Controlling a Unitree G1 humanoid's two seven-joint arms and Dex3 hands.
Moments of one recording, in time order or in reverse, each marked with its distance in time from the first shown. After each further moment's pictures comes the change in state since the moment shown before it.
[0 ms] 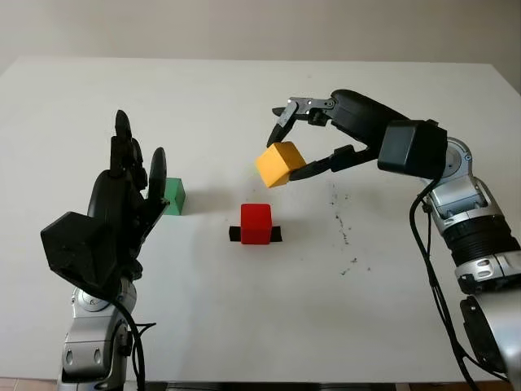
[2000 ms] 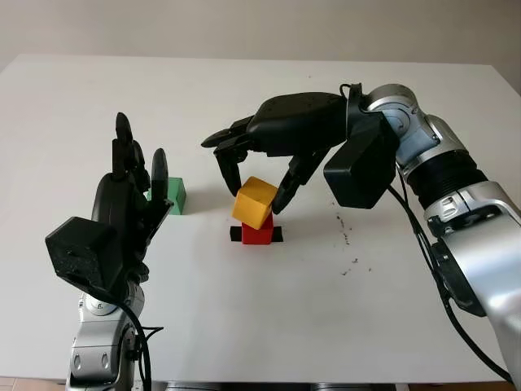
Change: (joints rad) left arm 0.017 -0.039 -0.021 -0.019 0.007 -0.007 0.037; right arm -0.365 0.105 0.224 0.384 -0.249 -0.539 0.134
